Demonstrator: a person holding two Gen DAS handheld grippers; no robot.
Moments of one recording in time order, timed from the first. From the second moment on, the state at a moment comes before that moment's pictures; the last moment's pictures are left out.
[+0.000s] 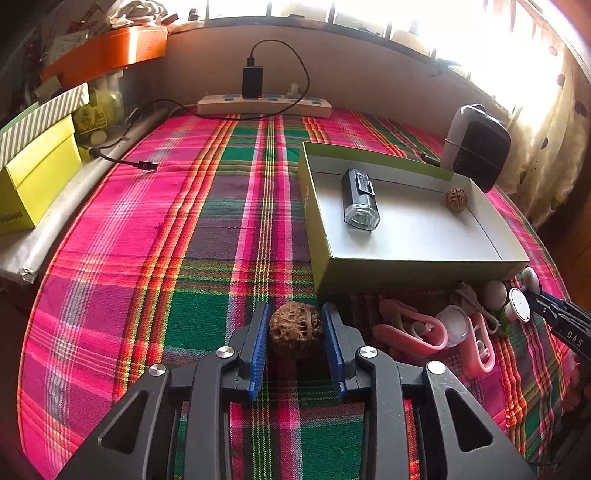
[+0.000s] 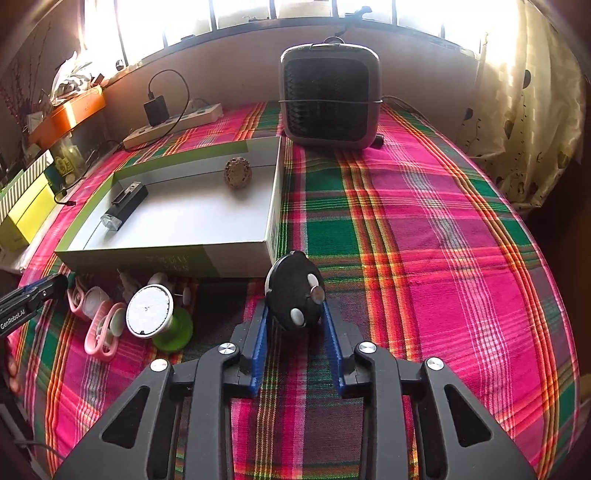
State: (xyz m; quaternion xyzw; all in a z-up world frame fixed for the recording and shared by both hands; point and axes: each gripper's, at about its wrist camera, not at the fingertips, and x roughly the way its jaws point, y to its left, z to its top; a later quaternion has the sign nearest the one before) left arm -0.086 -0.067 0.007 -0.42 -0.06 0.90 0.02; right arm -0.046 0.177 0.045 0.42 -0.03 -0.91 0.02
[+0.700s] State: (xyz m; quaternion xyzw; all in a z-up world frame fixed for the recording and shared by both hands) left arm -0.085 -0.066 0.007 -0.42 -0.06 0.90 0.02; right arm -0.055 0.181 0.044 0.42 -0.05 -0.90 0.02
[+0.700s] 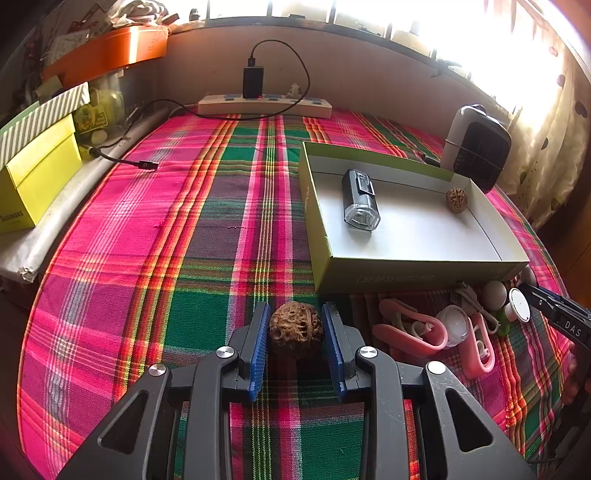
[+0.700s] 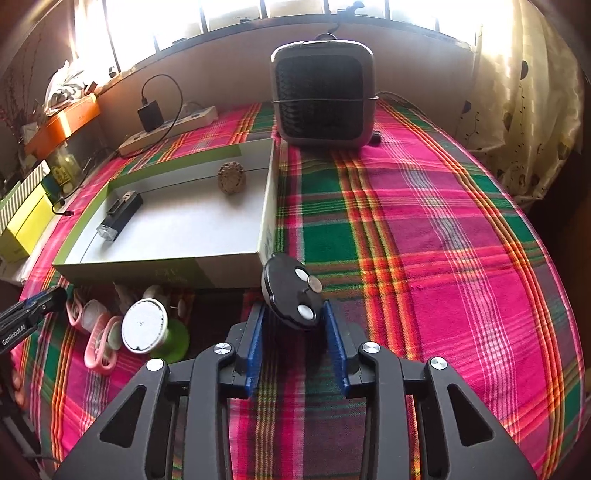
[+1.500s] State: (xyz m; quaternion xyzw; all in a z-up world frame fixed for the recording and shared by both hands) left arm -0.084 -0.065 0.005 -0.42 -0.06 0.91 0.02; right arm -0.057 0.176 0.049 0.40 -0.04 -0.91 0.01
